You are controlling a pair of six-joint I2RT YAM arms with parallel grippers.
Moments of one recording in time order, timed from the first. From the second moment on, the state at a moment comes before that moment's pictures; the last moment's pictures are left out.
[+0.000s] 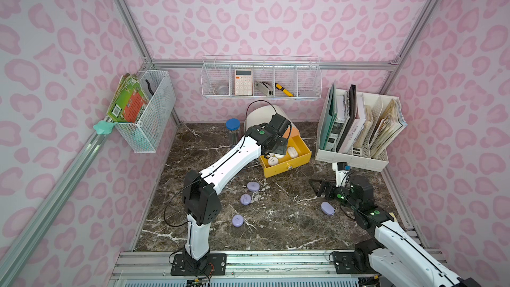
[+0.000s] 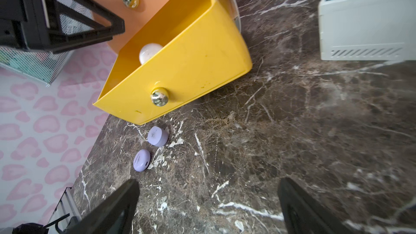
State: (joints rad) left arm -0.69 1.93 1.95 -0.96 -0.26 -0.39; right arm 0.38 0.81 0.36 0.04 -0.34 0.51
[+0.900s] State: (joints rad) left arm -0.49 2.07 2.36 -1.06 -0.24 -0.31; right arm 0.52 1.16 0.45 0.36 -0.40 0.46
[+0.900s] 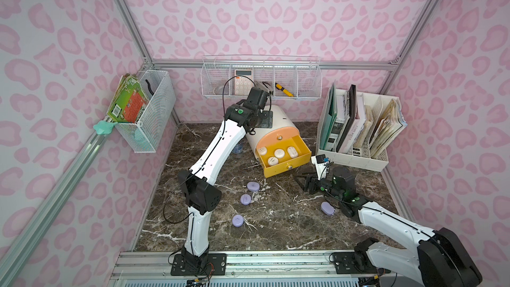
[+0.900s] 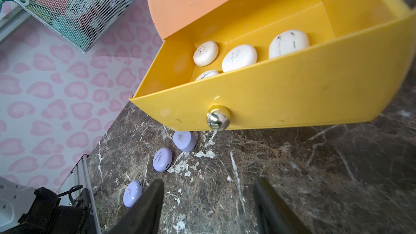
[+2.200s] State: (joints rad) left arm -0.46 2.06 2.12 -0.76 -0.16 -0.37; right arm 0.48 1.74 0.75 0.86 -0.43 0.71
